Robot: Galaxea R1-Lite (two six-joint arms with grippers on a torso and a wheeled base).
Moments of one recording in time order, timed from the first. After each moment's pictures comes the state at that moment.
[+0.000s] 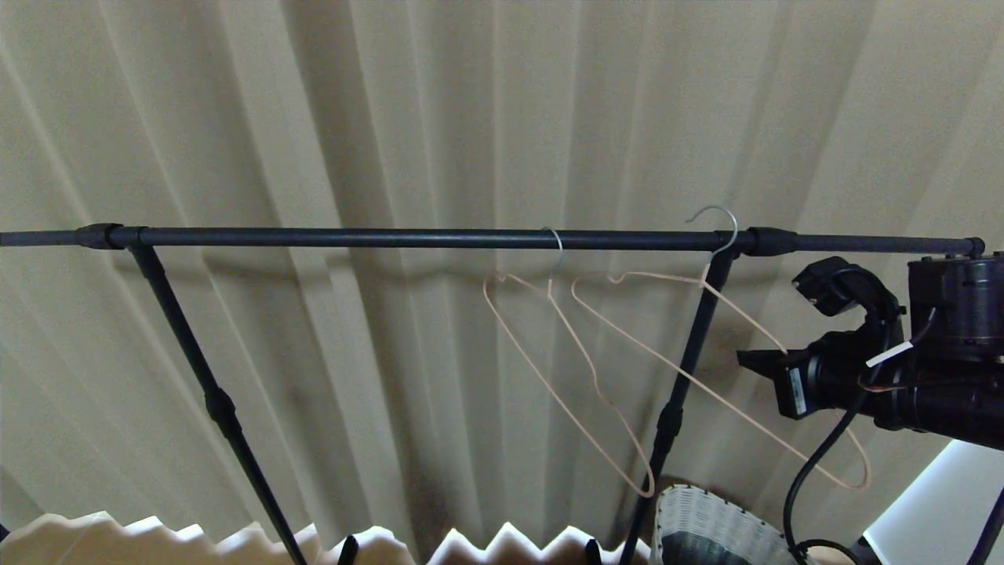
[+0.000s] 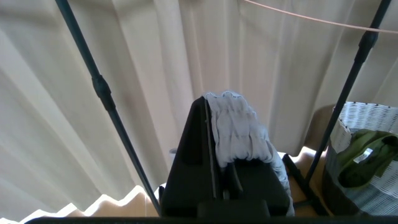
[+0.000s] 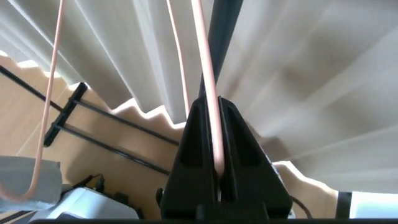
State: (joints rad) left arm 0.00 0.01 -0.02 0.04 -0.21 0.13; right arm 0.21 1.54 -0.68 -0.33 0.08 -0.07
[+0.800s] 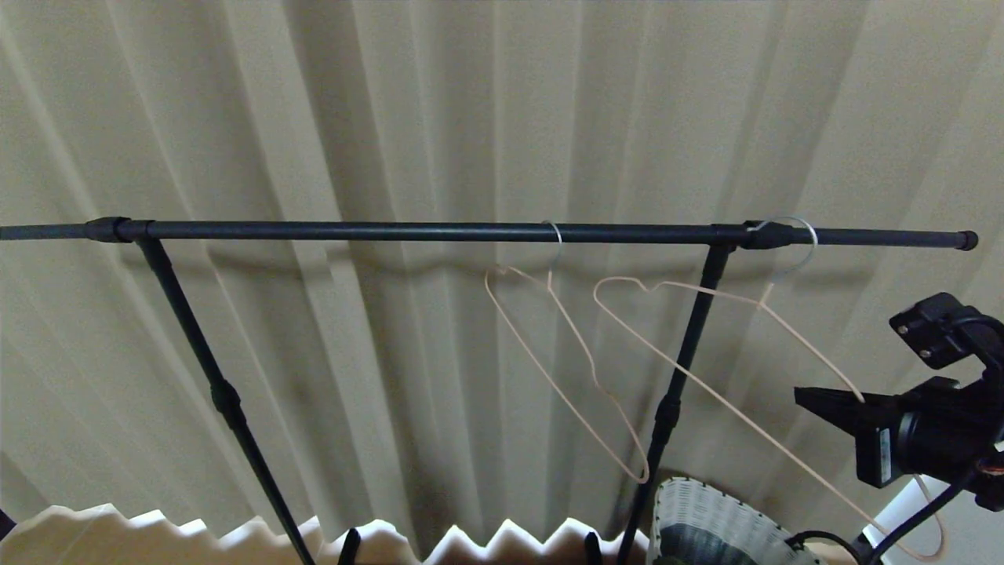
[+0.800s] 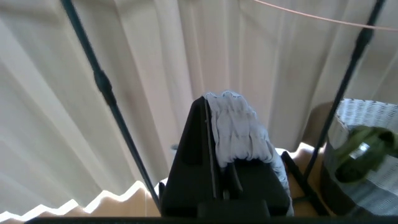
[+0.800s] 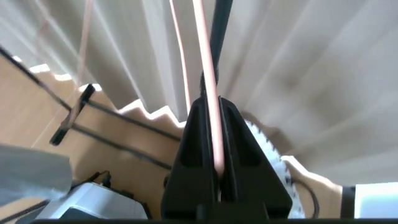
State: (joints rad) left arm 0.00 0.01 -0.02 0.04 -0.21 0.13; right arm 0.21 1.26 -0.46 -0.33 0.08 -0.05
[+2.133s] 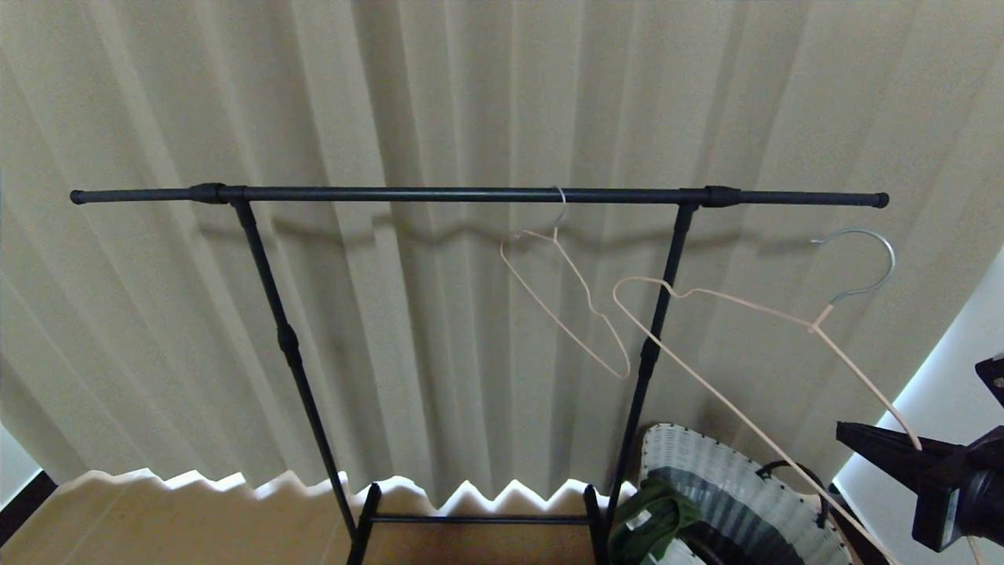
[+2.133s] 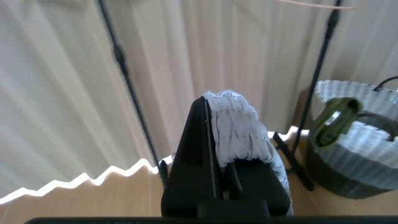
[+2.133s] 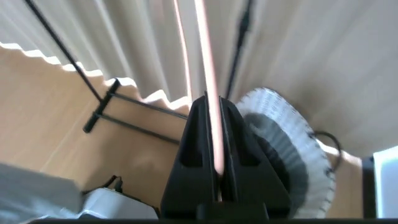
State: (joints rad) left arm 0.00 0.01 -0.02 0.04 -0.21 0.13; right arm 0.21 1.07 -0.31 -0.36 0.08 0.01
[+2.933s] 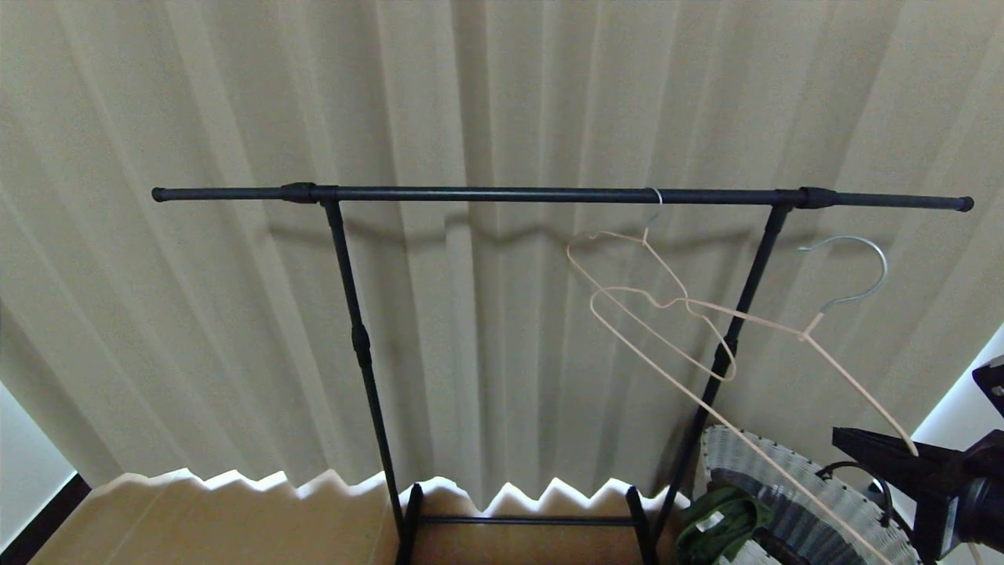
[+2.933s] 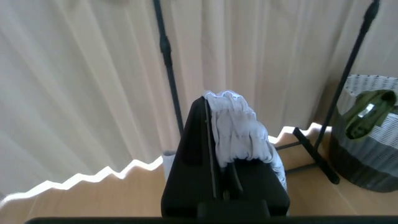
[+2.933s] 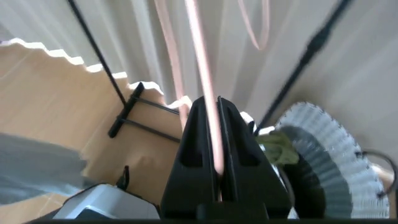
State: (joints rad) left arm 0.00 0.01 -0.02 0.04 -0.21 0.13; right arm 0.22 1.07 -0.30 -0.36 0.10 0.00
